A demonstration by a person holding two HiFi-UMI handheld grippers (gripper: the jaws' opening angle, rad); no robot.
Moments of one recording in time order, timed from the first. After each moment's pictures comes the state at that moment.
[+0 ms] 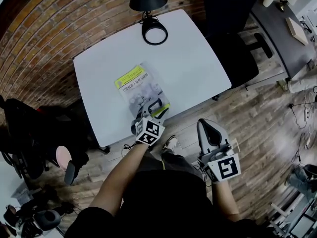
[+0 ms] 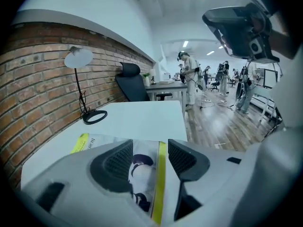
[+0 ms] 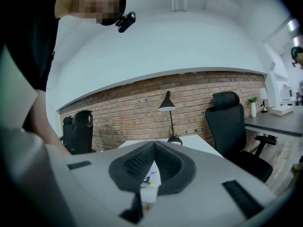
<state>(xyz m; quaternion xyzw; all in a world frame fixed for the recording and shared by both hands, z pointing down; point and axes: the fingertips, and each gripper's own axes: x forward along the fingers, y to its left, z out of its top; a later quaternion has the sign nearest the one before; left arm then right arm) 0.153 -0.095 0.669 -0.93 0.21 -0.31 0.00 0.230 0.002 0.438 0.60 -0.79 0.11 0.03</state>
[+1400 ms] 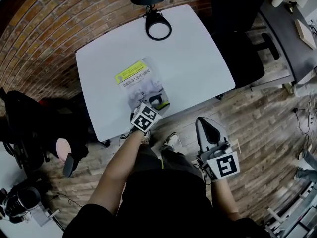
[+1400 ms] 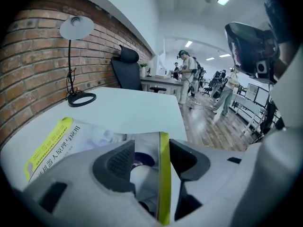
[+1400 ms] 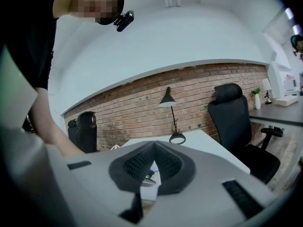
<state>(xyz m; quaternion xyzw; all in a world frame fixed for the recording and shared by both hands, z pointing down) 0.166 -0.105 0.699 -0.93 0.14 -0.33 -0.09 0.239 -0.004 0.461 0.58 -0.80 0.14 0.03</state>
